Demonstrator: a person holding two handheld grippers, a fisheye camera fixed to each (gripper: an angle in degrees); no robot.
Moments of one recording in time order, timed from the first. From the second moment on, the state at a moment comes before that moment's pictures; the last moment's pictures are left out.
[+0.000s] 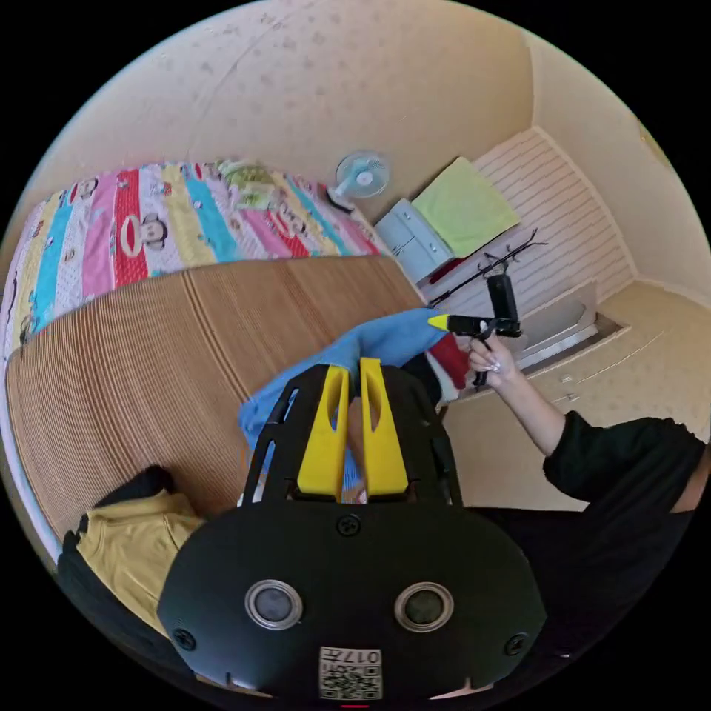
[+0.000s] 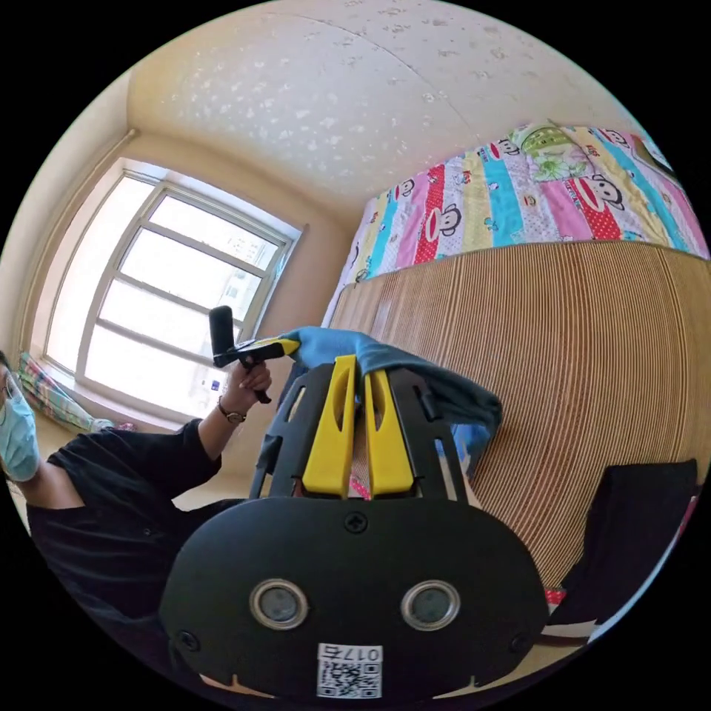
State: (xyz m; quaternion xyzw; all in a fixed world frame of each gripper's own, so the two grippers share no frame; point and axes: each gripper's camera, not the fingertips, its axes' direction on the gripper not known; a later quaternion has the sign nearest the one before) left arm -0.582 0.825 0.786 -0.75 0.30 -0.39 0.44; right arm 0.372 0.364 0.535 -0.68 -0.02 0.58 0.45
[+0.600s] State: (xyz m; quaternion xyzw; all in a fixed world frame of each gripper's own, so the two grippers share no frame) left arm -0.564 1.017 0.551 -0.82 0.12 -0.53 0.19; right arm 0.240 0.463 0.292 -0.62 0.15 0.74 0.21
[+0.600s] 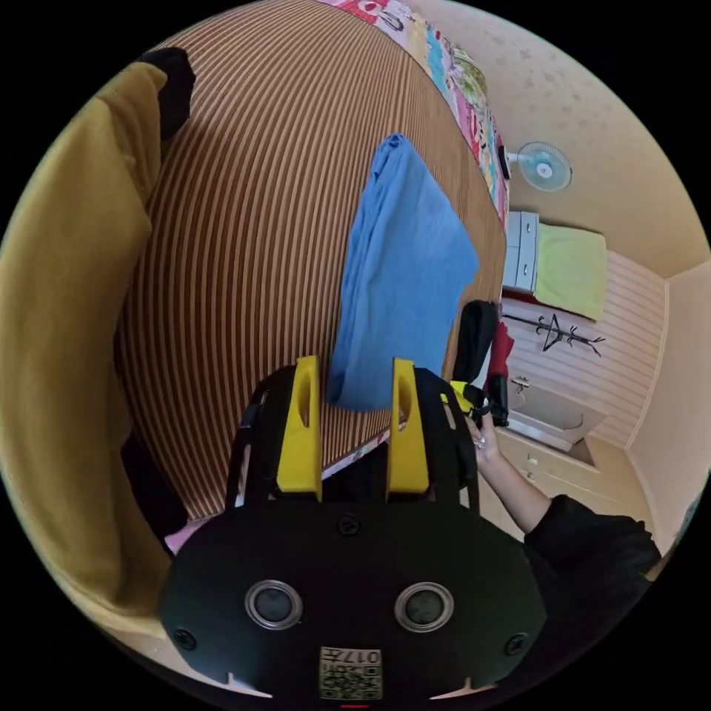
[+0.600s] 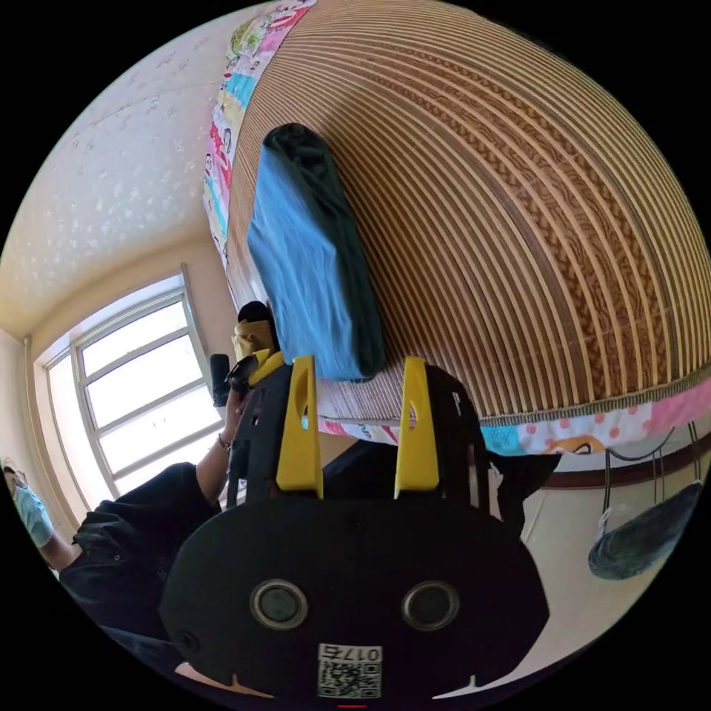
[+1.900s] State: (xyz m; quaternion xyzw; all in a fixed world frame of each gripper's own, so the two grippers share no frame) left arm -0.263 0.931 0.860 -0.64 0.33 -0.64 0.27; right arm 0.614 0.232 0.353 -0.55 -0.16 0.67 0.47
